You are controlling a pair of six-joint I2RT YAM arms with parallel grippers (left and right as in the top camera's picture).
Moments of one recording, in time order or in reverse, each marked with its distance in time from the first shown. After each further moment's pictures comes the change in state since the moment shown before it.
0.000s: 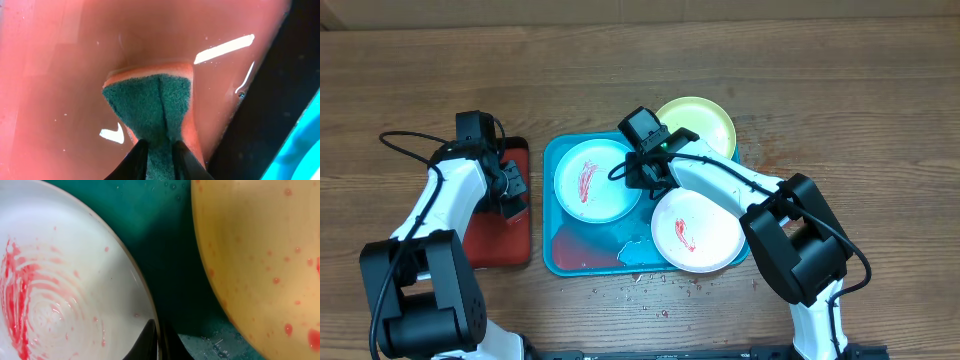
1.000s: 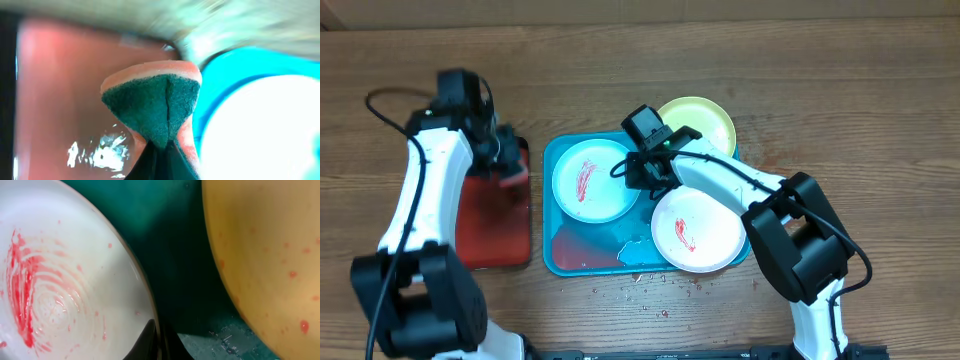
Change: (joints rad) left arm -0.018 0.002 0.312 -0.223 0.142 0.136; right arm -0.018 0.001 0.000 -0.006 -0.080 0.001
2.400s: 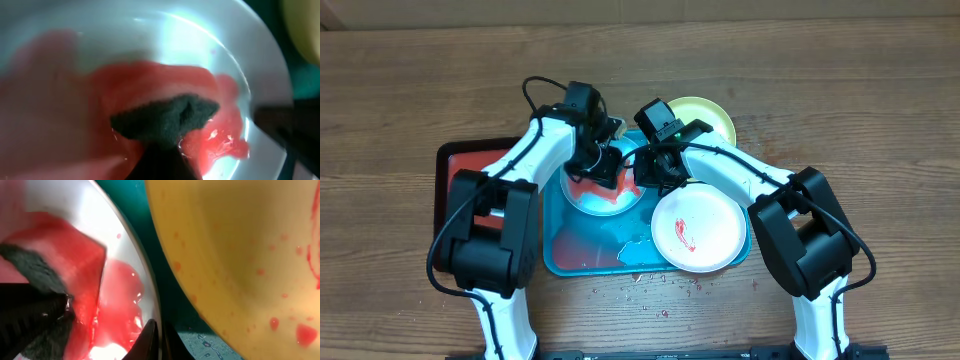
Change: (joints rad) left arm -0.380 0.317 0.019 0.166 0.194 0.186; right arm -0.048 0.002 0.000 -0.036 -0.079 -0.020
